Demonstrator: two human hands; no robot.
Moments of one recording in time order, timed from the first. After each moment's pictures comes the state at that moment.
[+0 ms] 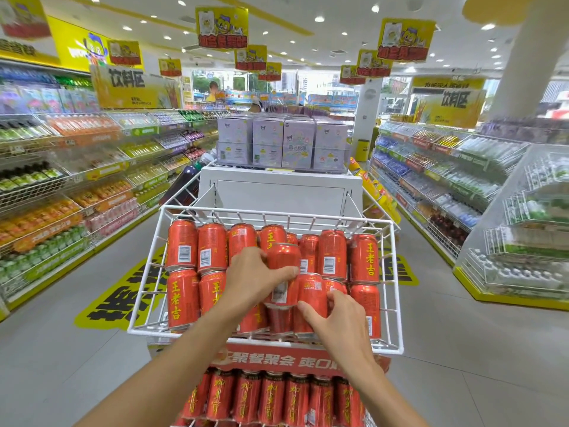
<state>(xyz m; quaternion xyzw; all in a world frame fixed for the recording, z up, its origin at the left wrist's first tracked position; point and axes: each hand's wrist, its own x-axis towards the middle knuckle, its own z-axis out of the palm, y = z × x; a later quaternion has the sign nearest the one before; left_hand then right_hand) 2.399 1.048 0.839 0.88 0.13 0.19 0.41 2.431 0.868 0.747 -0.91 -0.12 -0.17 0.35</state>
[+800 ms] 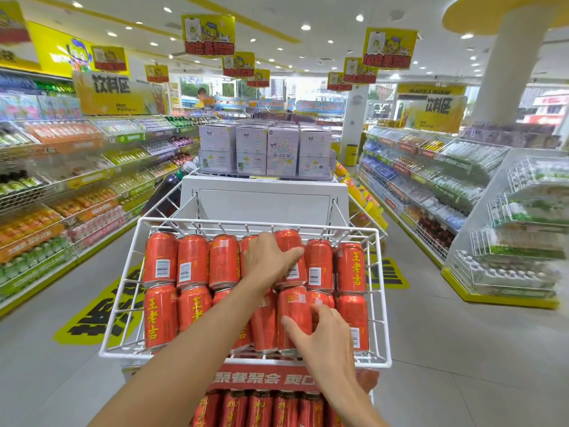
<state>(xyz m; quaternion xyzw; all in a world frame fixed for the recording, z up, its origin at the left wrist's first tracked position) 2.478 1.012 0.863 0.90 0.17 0.20 0.34 2.425 0.872 0.749 -0.91 -0.07 -0.15 0.38</state>
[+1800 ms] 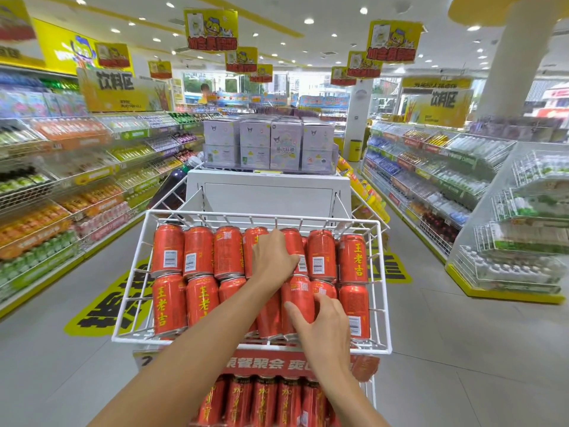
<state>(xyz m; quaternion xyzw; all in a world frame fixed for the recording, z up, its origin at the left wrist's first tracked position) 2.467 1.006 0.850 0.92 0.12 0.22 0.28 2.414 0.880 0.747 -0.90 -0.05 -0.17 0.40</state>
